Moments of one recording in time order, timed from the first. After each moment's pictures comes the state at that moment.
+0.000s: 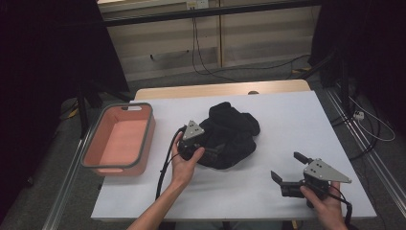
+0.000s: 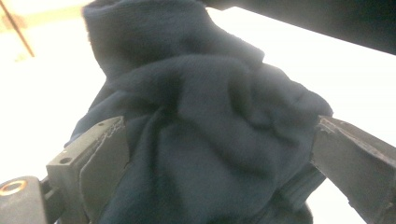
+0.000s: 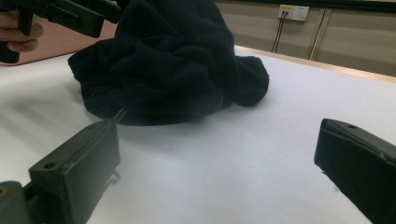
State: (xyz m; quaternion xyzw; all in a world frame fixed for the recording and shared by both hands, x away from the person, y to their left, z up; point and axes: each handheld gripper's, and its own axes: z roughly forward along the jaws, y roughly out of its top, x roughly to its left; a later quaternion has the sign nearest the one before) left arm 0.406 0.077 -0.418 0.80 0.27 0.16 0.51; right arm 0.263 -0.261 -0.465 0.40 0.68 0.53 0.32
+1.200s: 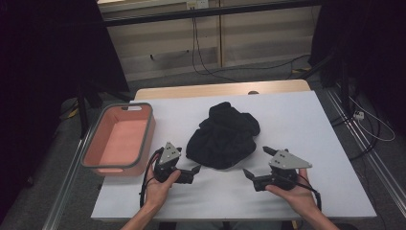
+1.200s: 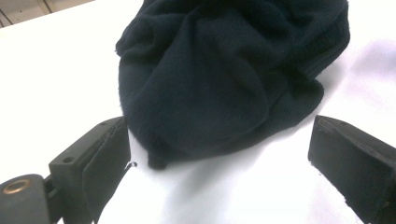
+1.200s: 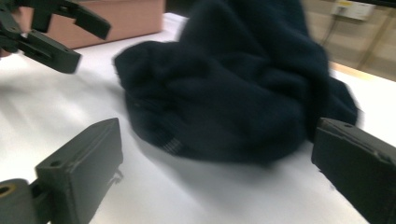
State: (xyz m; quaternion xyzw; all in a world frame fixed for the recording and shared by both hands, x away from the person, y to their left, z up) left arm 0.363 0.146 -0.444 0.82 0.28 0.19 0.46; right arm 0.299 -0.194 -0.453 0.34 0.74 0.51 0.29
